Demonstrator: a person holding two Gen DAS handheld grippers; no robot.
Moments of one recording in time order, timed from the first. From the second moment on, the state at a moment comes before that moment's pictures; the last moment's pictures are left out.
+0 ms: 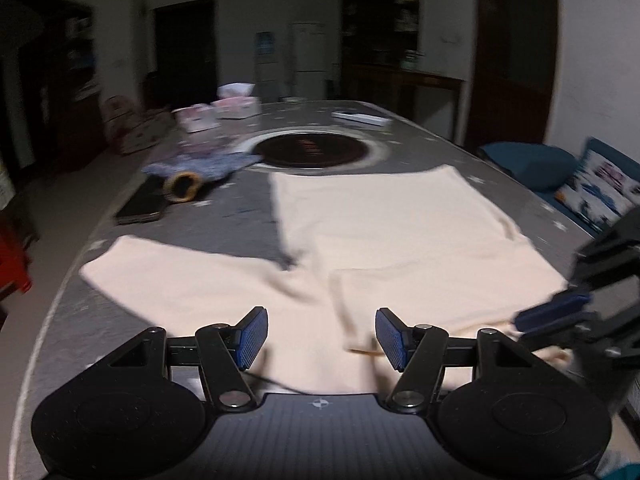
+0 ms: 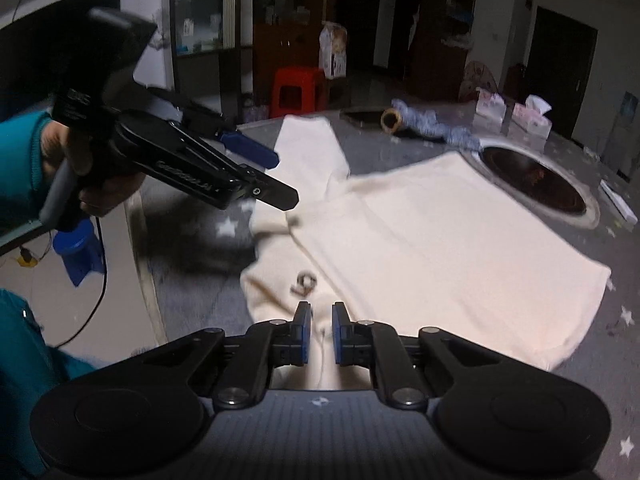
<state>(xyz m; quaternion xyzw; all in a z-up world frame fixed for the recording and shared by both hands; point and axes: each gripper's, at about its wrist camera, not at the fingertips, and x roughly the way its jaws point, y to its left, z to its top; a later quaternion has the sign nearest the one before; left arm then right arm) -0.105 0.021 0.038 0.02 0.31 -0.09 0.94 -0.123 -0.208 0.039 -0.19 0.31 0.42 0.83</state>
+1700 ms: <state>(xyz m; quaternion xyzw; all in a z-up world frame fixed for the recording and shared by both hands) -0.075 0.010 0.112 -0.13 0.19 -0.17 0.96 -0.125 -0.272 0.053 -0.06 0.29 0.32 0.90</state>
